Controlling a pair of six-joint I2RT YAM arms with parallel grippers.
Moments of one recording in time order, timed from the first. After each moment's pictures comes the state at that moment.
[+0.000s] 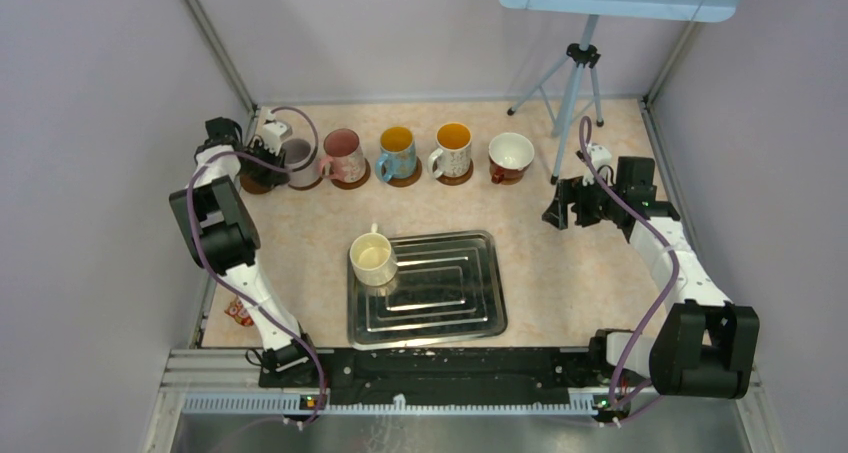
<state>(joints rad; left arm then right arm) 0.39 2.05 1.58 -0.61 0.61 0.85 -0.06 1.21 0.83 -0.44 -0.54 -0.14</state>
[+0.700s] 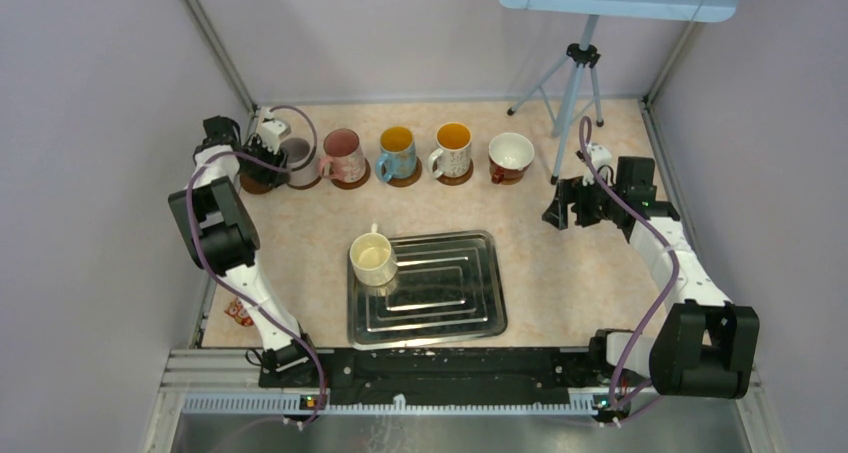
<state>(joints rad) 0.39 2.05 1.58 -0.58 0.59 0.86 -0.06 1.21 0.83 -0.44 -0.54 -0.14</state>
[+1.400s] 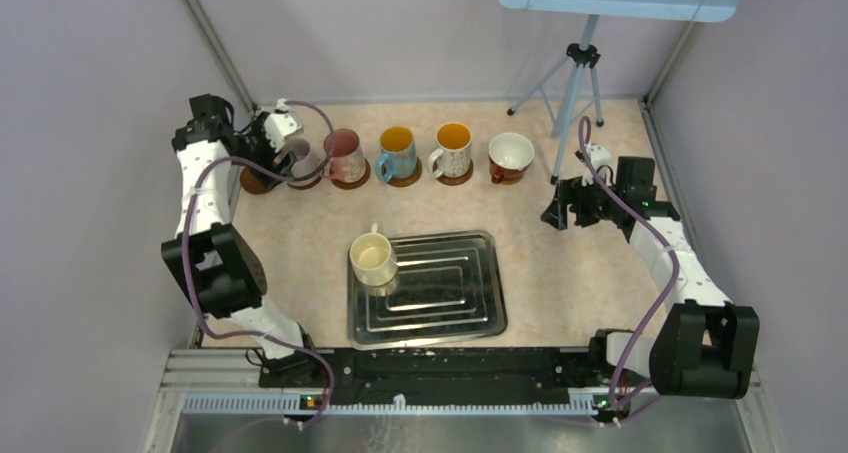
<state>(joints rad) 0.36 1.71 1.62 -0.96 0.65 1.22 -0.06 1.21 0.83 -0.44 -0.57 -0.15</state>
